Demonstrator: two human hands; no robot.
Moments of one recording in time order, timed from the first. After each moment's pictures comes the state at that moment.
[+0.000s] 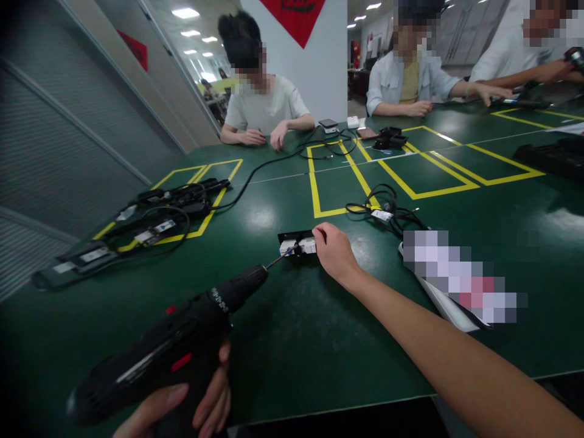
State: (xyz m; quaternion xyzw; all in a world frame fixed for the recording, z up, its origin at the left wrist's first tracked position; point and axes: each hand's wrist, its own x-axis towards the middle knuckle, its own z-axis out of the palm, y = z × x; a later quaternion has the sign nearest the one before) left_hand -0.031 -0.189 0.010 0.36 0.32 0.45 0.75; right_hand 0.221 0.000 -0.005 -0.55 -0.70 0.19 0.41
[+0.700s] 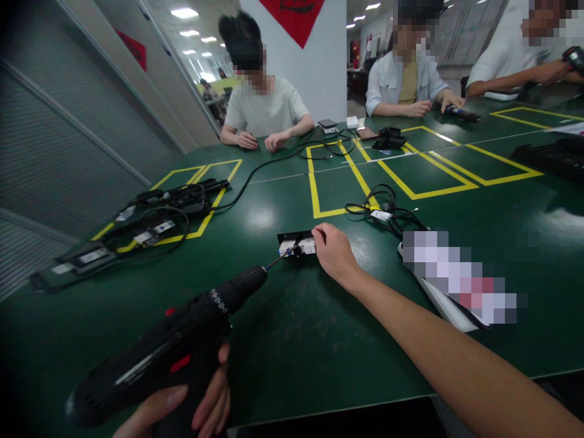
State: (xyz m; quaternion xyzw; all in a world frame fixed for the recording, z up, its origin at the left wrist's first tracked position) left_hand -0.031 -0.189 0.008 0.35 0.32 0.45 0.75; right_hand 0.221 0.001 -0.004 -0.55 -0.70 0.18 0.41
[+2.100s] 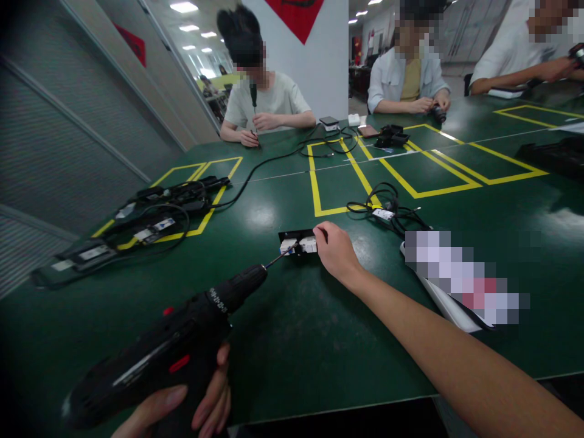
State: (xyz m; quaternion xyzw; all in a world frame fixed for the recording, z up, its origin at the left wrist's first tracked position) left_hand -0.033 -0.190 0.007 0.36 0.31 0.46 0.75; right_hand 0.222 0.001 -0.004 -0.55 -0.71 0.18 0.40
